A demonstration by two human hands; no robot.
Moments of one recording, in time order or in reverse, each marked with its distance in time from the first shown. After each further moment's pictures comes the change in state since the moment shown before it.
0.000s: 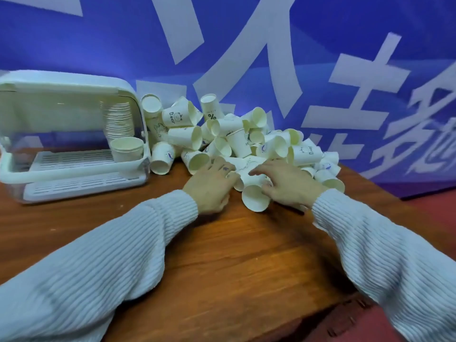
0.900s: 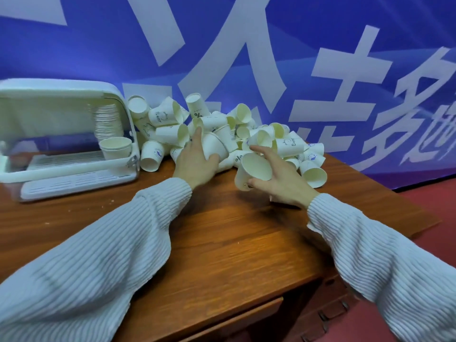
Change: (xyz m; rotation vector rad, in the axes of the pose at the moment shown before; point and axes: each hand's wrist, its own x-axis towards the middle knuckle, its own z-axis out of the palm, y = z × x) left_hand 0.020 0.025 -0.041 -0.762 0.186 -0.702; right_hand -0.052 0.018 0.011 0.551 0.251 0.052
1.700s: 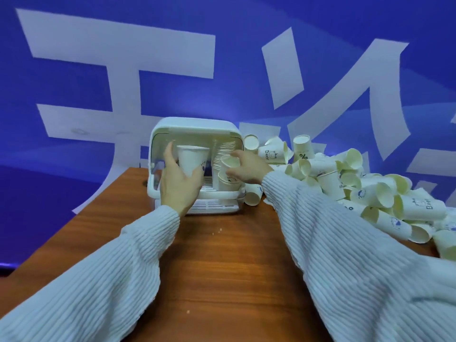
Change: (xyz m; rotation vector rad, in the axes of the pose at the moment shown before) left_hand -0.034 -0.147 -0.198 -0.201 0.649 -0.209; right_hand 0.220 -0.217 0.173 -0.167 -0.238 -0.190
